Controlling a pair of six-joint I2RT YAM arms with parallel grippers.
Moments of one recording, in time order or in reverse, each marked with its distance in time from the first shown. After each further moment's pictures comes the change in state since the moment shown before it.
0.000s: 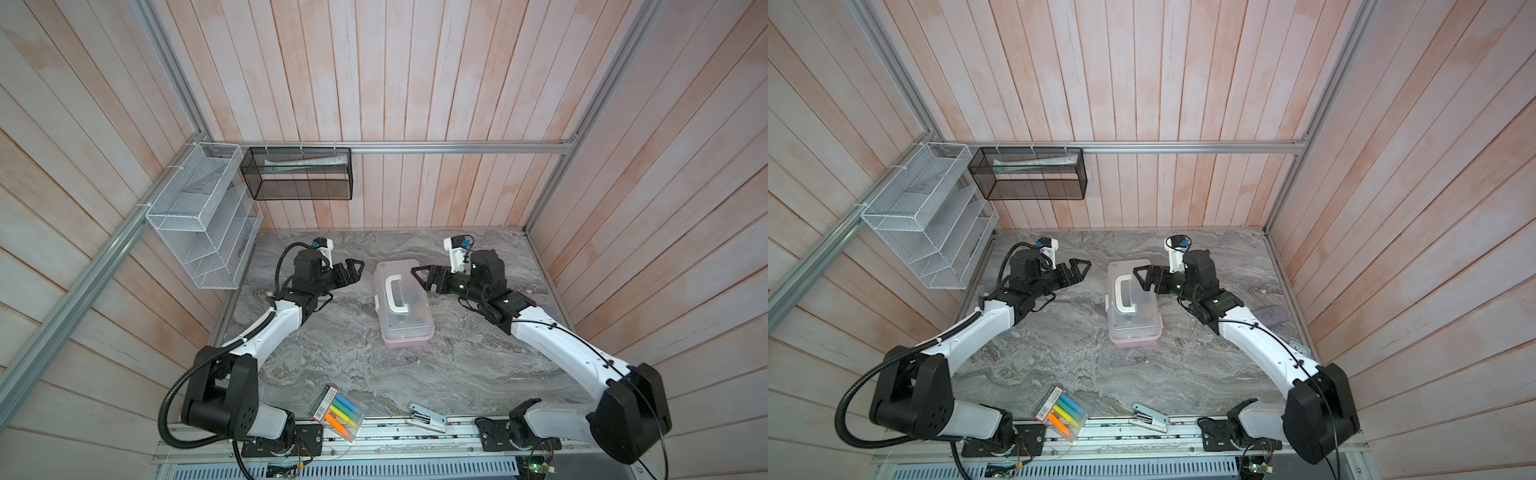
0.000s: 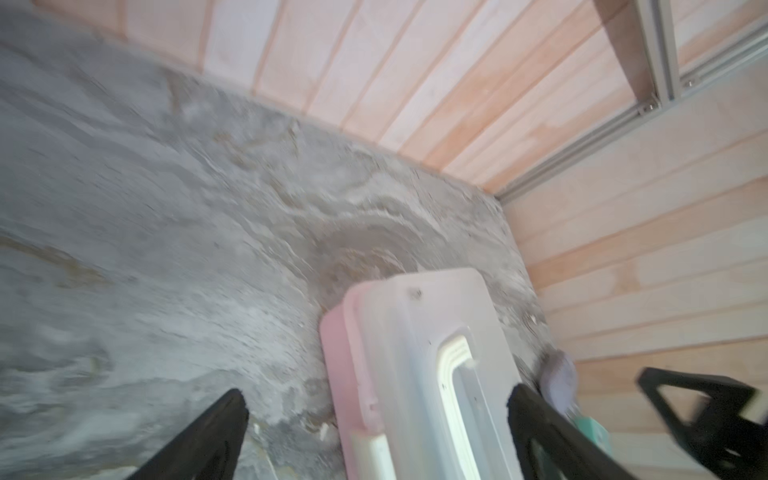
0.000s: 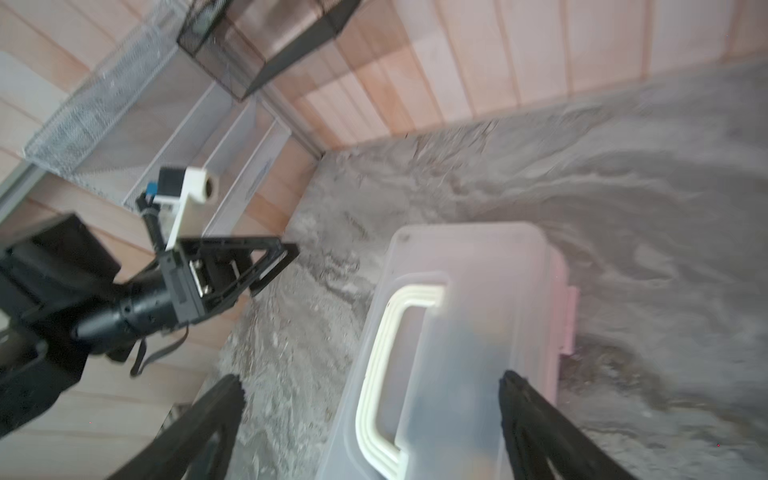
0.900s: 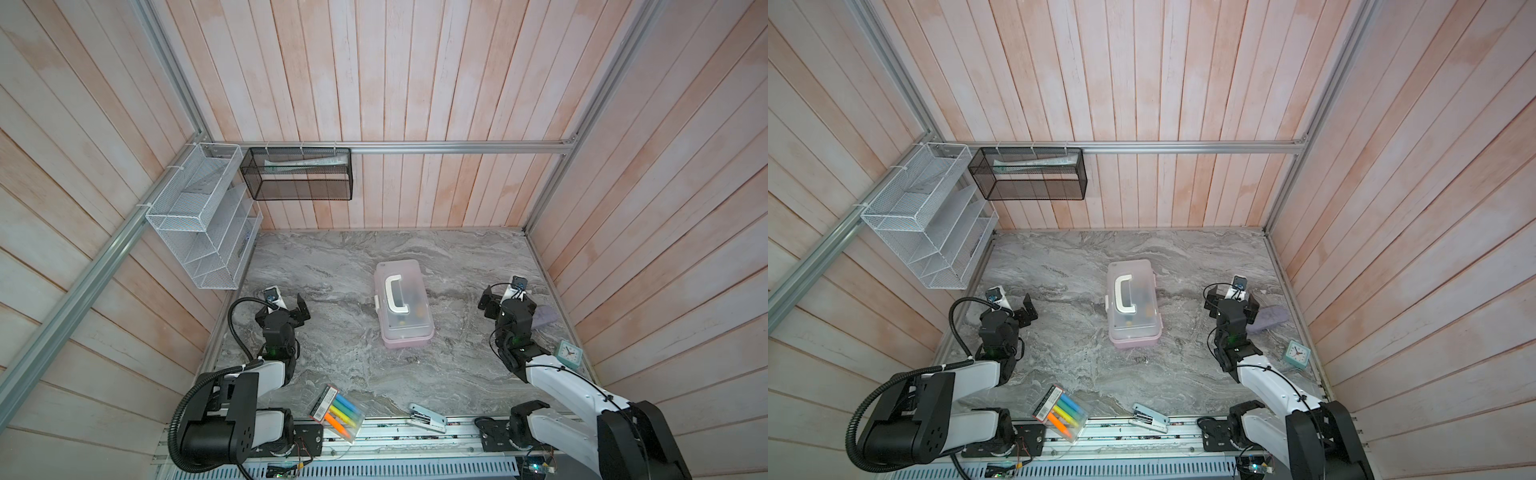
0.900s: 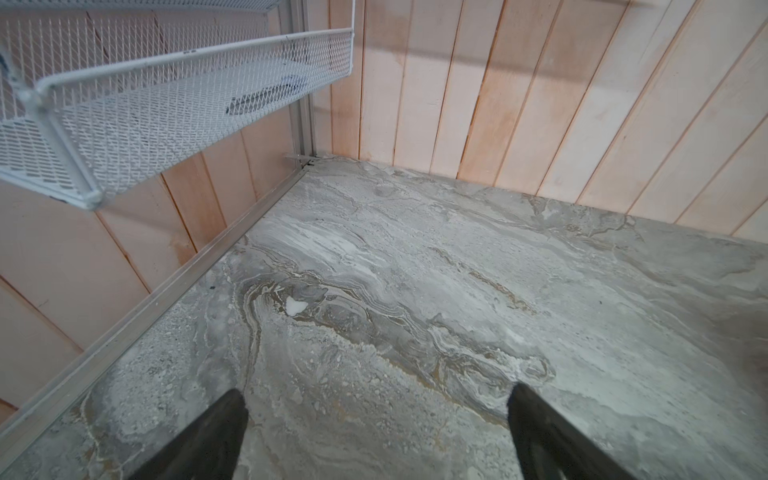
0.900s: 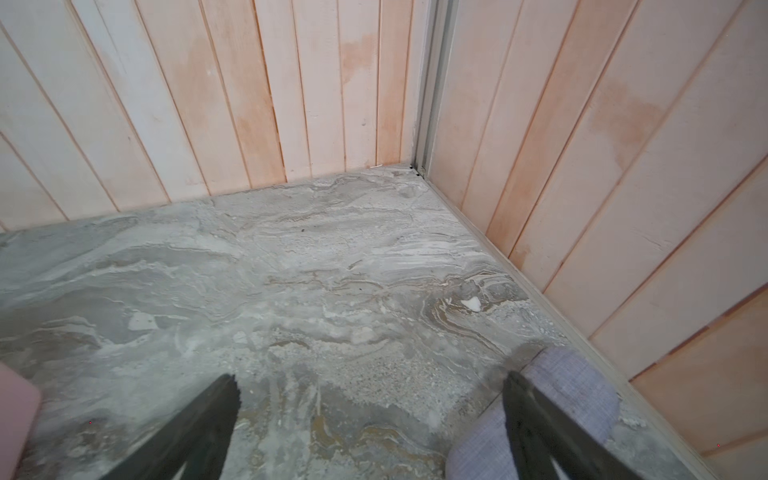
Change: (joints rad) left arm 0.270 -0.066 -0.655 0.763 -0.506 0.363; right arm -0.214 -0.140 -0.647 0.525 0.804 -0.378
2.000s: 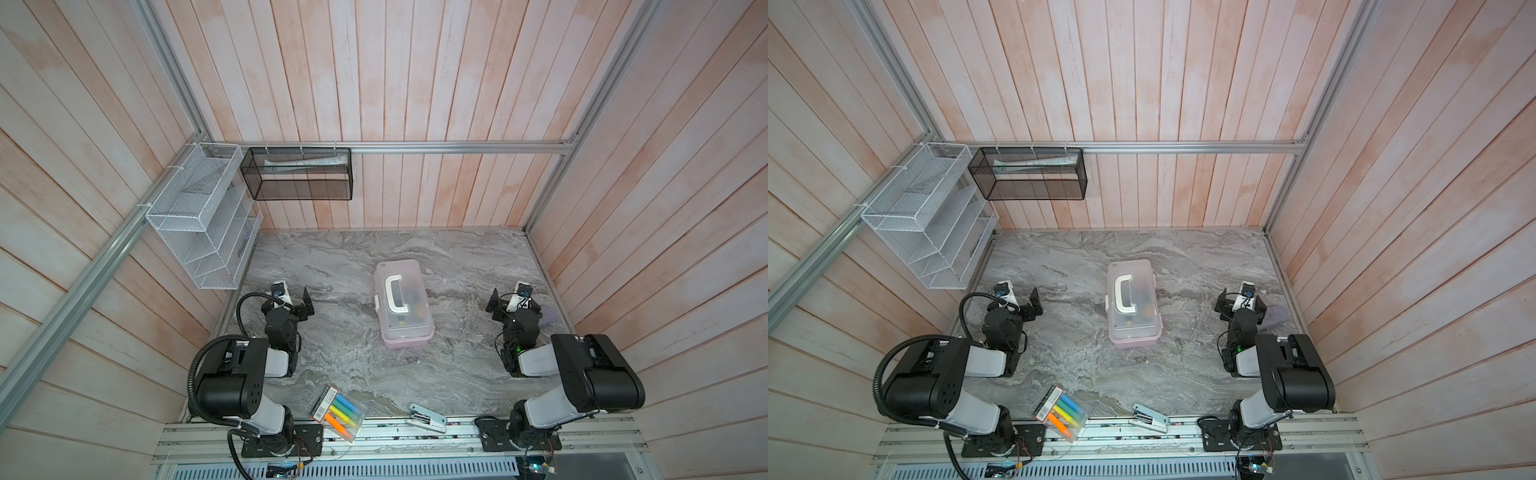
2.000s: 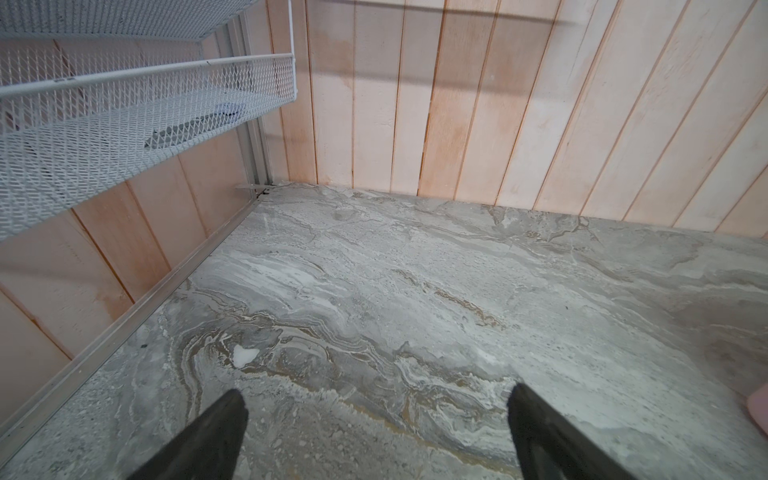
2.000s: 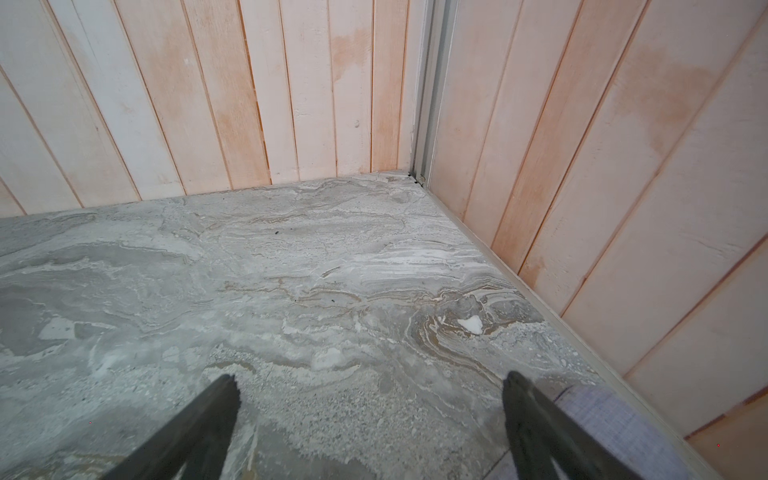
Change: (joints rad) left arm -0.003 0.227 0.041 0.254 0.121 0.076; right arm -0.232 0.440 -0.099 0.677 -0.288 -0.111
